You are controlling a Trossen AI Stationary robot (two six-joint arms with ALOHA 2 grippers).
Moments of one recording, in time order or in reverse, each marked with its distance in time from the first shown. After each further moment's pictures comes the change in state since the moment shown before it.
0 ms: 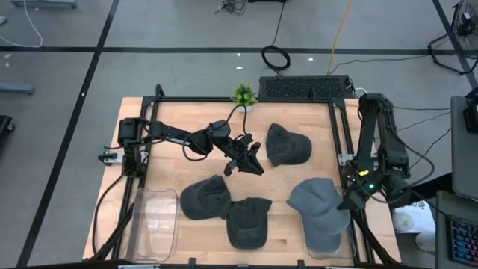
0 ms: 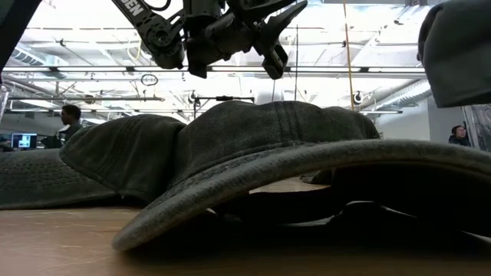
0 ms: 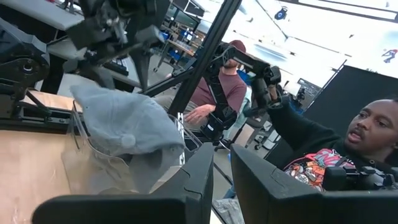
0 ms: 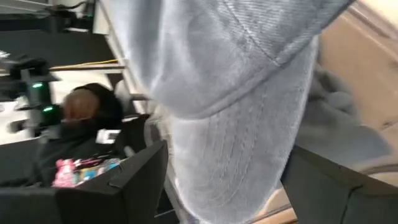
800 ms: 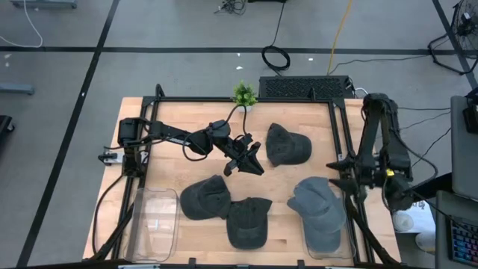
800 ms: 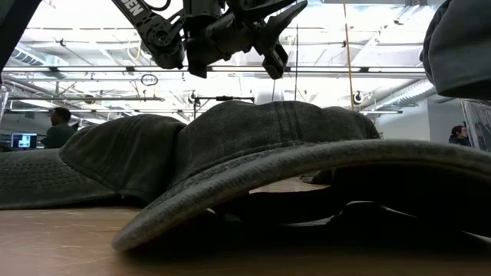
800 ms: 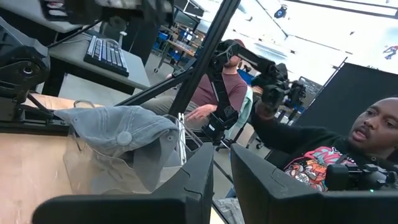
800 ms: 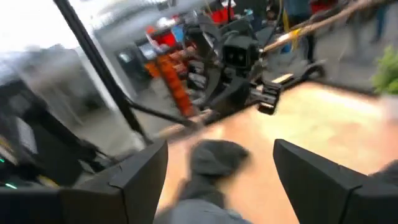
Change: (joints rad) left arm 0.000 0.000 0.000 0.000 0.000 0.017; right arm -0.036 0.073 0.053 0.069 0.959 -0.854
